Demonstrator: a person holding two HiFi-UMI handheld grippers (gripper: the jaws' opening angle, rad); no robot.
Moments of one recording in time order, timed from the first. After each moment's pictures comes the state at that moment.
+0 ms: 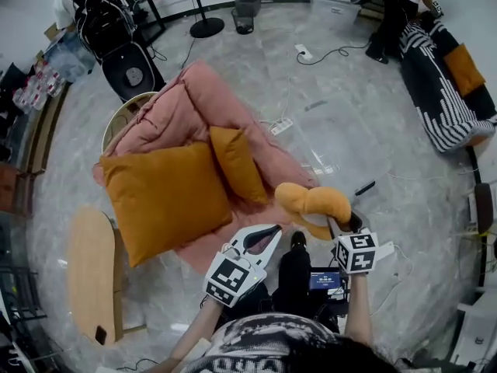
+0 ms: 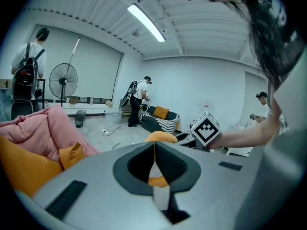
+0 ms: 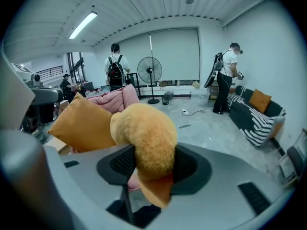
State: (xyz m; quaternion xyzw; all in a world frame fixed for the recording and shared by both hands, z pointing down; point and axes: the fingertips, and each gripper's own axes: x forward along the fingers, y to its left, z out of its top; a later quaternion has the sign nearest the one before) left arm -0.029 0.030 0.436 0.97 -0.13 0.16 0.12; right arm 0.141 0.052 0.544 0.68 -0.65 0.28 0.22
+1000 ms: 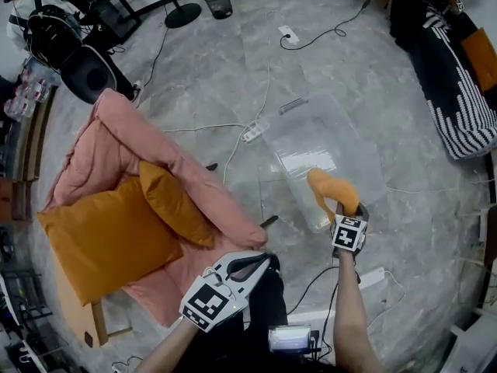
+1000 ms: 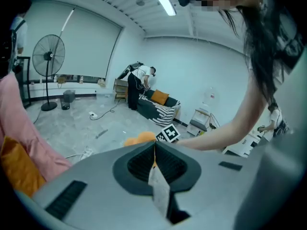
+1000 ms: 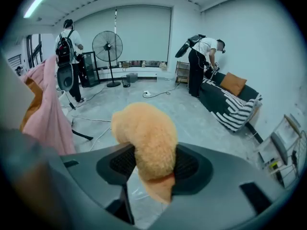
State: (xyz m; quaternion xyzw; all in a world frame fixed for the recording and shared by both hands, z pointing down) left arm 0.220 -0.033 0.564 0.95 -0.09 0.25 0.17; right arm 0.494 -0.044 0.814 0.76 -0.48 0.34 0.27
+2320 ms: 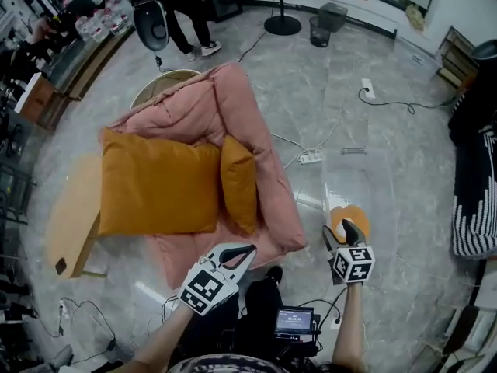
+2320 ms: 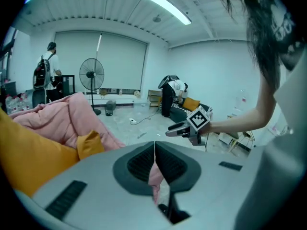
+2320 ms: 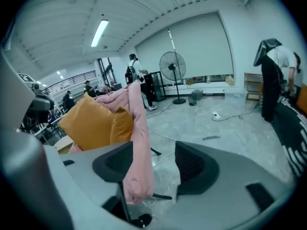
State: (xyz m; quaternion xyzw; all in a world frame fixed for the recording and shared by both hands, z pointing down) left arm 0.057 -0.054 0.513 0.91 -0.31 0.23 0.16; right arm 0.277 -0.124 0.643 0.52 -0.78 0.27 0.20
